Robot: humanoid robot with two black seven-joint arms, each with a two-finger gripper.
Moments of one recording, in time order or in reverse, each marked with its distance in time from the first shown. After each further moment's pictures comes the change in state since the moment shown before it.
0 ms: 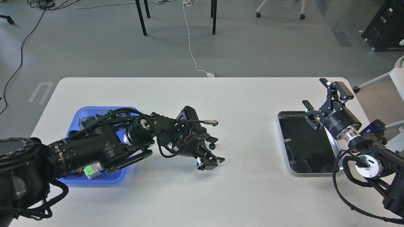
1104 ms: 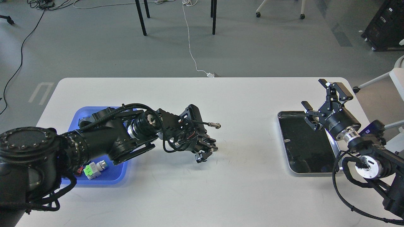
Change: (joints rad) left arm -0.049 -0.019 0.062 0.091 0.000 0.025 -0.004; right arm -0.003 -0.003 -0.002 0.015 -0.001 -0.001 0.000
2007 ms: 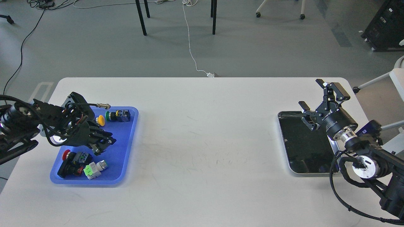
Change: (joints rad) left arm 0.107 0.727 -0.052 -0.298 -0.105 -0.153 0.000; right arm 0.002 0.014 0.000 0.000 0.000 0.000 0.000
